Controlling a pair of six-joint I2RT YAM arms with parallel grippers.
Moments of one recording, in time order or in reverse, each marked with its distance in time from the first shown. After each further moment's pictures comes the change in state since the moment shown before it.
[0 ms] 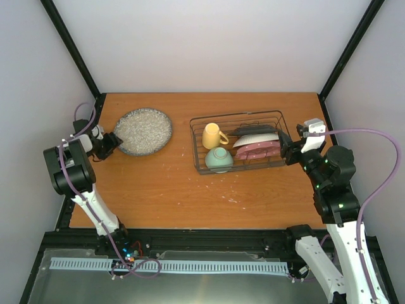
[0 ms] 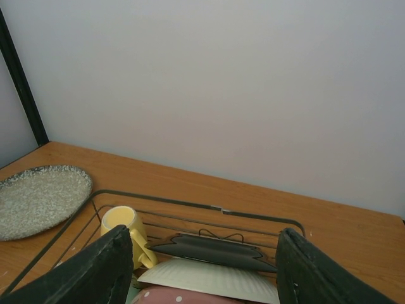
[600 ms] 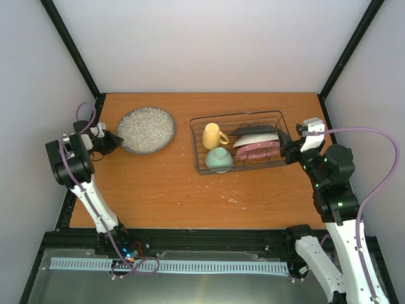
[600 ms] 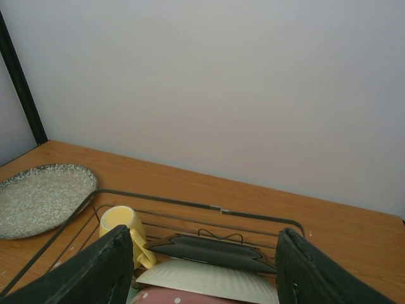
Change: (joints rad) left arm 0.014 0.170 0.082 0.140 0.230 0.000; right arm 0.000 0.011 0.000 0.008 0.000 -0.003
